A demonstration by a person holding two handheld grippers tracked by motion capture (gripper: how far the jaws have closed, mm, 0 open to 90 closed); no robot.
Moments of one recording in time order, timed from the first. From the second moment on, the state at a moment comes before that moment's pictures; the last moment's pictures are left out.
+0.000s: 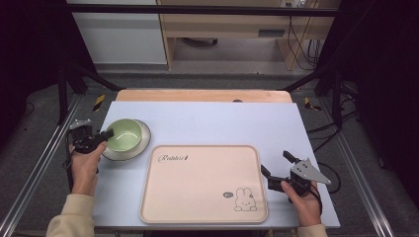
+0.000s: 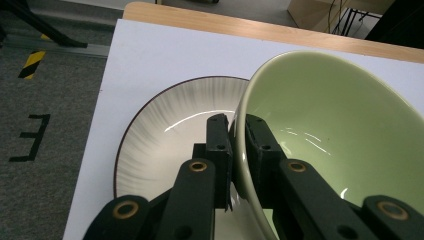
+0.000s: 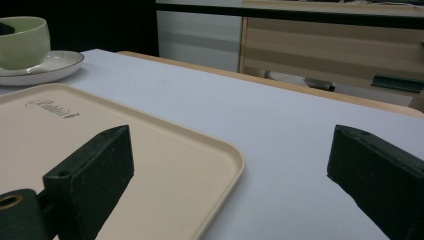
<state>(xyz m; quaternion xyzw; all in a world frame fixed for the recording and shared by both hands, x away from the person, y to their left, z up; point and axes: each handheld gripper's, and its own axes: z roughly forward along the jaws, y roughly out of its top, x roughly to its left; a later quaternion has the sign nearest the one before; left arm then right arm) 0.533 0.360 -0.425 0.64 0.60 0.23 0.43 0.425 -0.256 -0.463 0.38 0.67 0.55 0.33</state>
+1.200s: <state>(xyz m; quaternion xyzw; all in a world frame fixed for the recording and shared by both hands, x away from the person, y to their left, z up) 0.522 0.303 -0.402 0.68 0.54 0.22 0.45 0.424 -0.256 -0.463 0.38 0.67 0.54 0.33</state>
